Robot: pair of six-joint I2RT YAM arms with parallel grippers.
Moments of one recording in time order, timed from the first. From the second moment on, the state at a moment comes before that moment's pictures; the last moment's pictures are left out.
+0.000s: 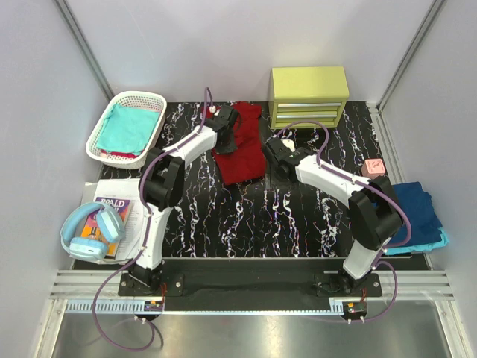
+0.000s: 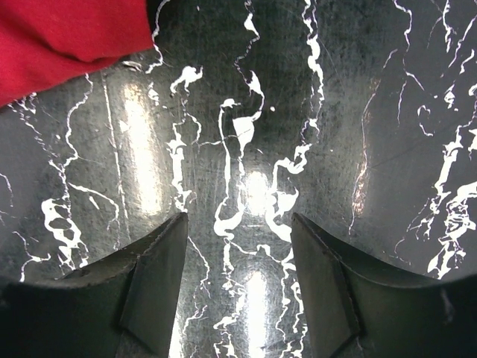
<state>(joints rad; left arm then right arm) -0.47 2.26 1.88 -0.64 -0.18 -0.58 0.63 1.73 1.27 -0.69 0.27 0.57</state>
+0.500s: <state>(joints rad) -0.40 2.48 2.20 -0.69 -0.16 -0.56 0.63 1.69 1.21 -0.69 0.28 0.57</state>
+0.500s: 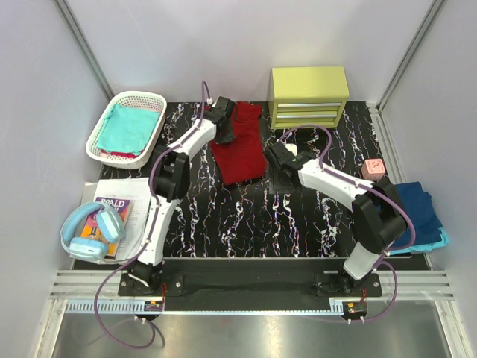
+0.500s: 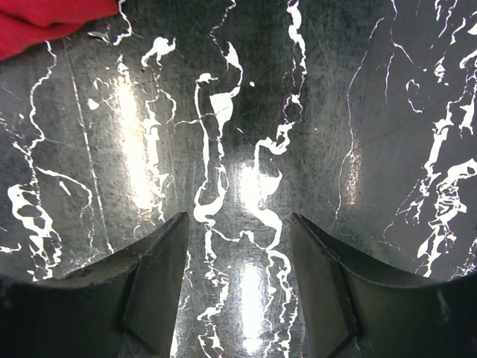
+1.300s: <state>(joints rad) -0.32 2.43 2.06 -0.61 -0.11 -0.58 0.63 1.66 1.15 -0.70 0.27 0.60</state>
